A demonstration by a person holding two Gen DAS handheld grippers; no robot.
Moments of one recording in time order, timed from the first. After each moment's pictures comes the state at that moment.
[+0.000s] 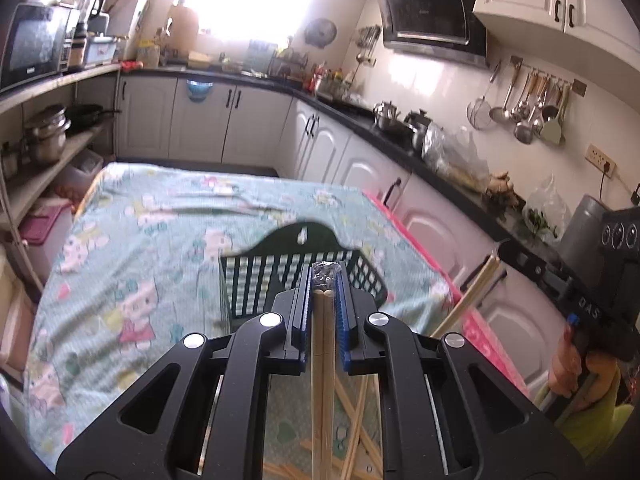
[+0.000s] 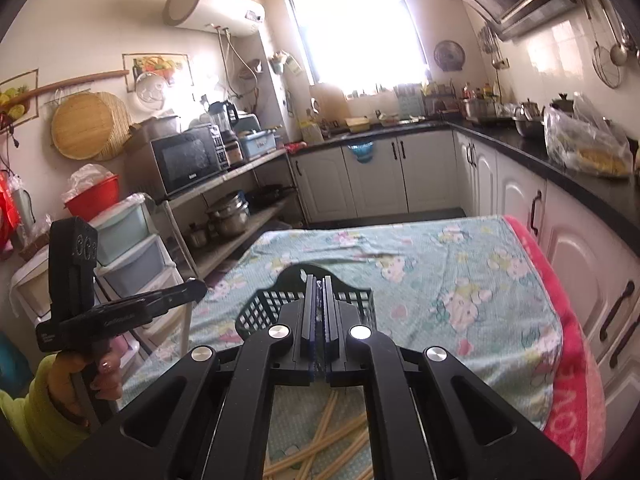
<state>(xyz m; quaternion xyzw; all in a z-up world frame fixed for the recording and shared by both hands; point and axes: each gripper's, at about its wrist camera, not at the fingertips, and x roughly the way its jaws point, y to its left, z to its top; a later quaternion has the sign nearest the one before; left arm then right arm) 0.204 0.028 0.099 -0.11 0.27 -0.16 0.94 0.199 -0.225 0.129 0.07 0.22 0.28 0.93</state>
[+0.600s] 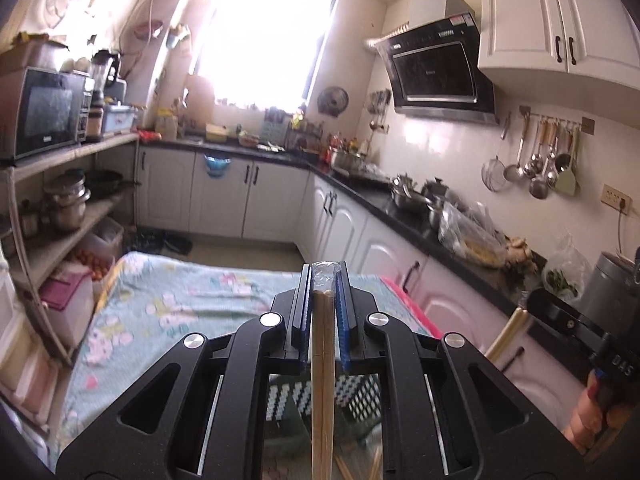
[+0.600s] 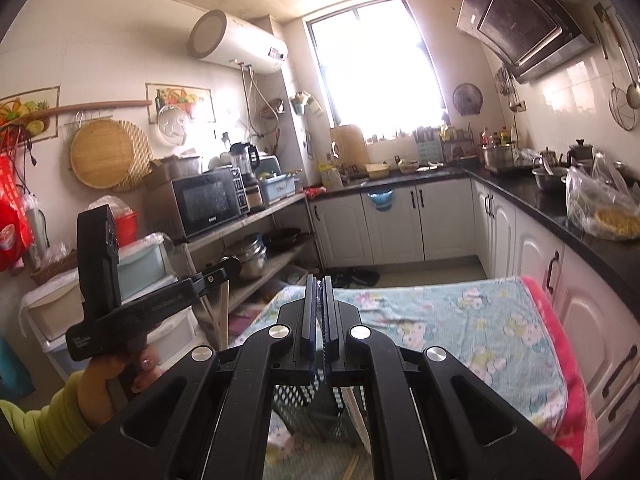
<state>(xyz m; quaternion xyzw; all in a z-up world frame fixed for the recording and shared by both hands) 0.235 0.028 0.177 -0.10 0.15 -0.10 0.98 0.212 -0.202 0.198 0.08 0.14 0.30 0.94</state>
